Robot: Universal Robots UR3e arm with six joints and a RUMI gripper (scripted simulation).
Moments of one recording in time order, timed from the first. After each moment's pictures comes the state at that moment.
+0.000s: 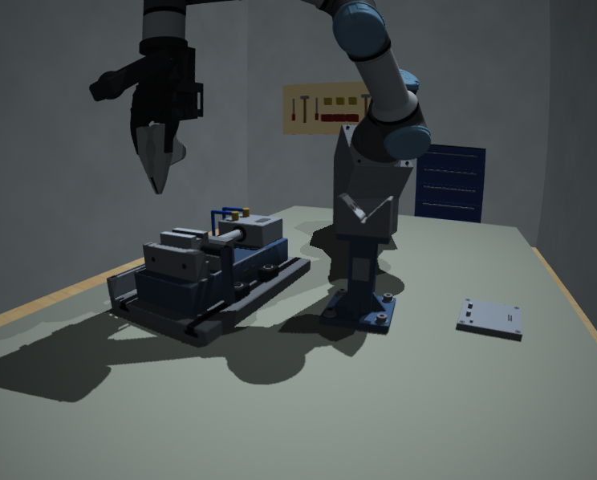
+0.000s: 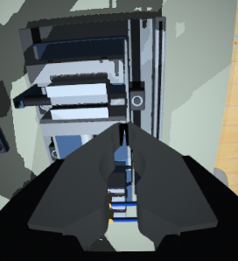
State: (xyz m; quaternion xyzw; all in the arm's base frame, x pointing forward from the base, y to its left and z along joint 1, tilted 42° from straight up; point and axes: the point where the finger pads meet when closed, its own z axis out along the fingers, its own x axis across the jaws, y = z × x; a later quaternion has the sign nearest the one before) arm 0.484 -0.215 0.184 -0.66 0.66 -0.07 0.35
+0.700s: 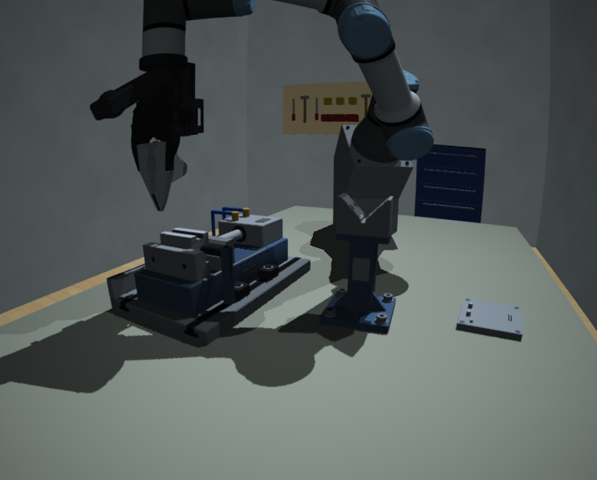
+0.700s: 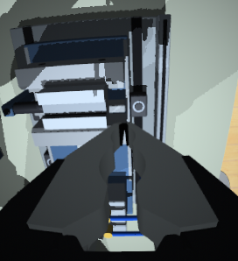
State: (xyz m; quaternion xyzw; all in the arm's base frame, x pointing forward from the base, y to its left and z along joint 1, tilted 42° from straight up) arm 0.497 -0.205 0.165 -0.66 0.66 -0.06 0.35
